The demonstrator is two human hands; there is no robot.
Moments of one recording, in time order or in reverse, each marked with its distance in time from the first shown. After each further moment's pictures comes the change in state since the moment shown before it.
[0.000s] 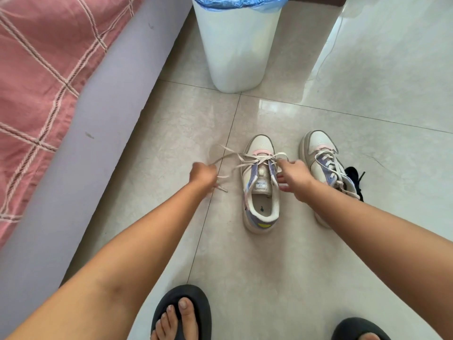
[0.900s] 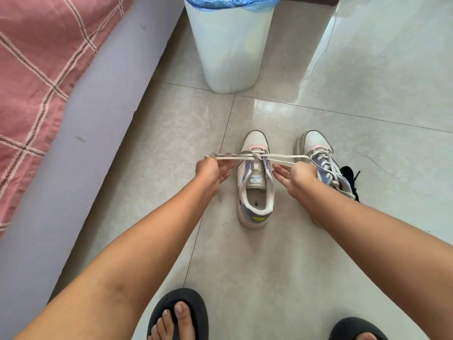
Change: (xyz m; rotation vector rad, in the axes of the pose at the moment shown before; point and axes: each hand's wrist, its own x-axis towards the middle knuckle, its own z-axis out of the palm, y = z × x) left_hand 0.006 0.018 0.024 -0.726 -0.177 -0.090; right_hand 0.006 -0.008 -0.003 0.717 0.227 0.218
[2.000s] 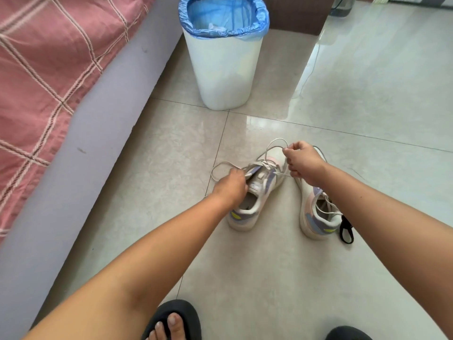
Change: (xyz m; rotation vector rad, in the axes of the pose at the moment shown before) left_hand -0.044 -0.015 0.033 1.707 -0.189 0.624; right_hand -0.012 -0.063 -0.006 -0.782 -0.298 -0.424
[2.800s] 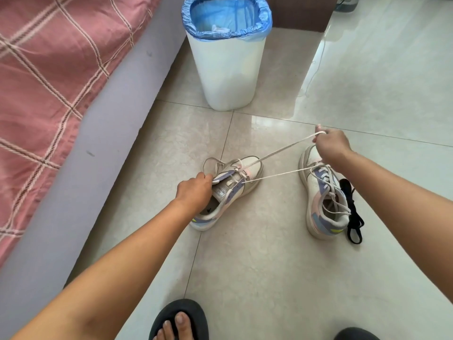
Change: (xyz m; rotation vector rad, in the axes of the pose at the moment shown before) left_hand -0.025 -0.076 -0.012 0.414 0.075 -0.080; right_hand 0.004 -0.025 -0.035 -0.457 0.259 -0.014
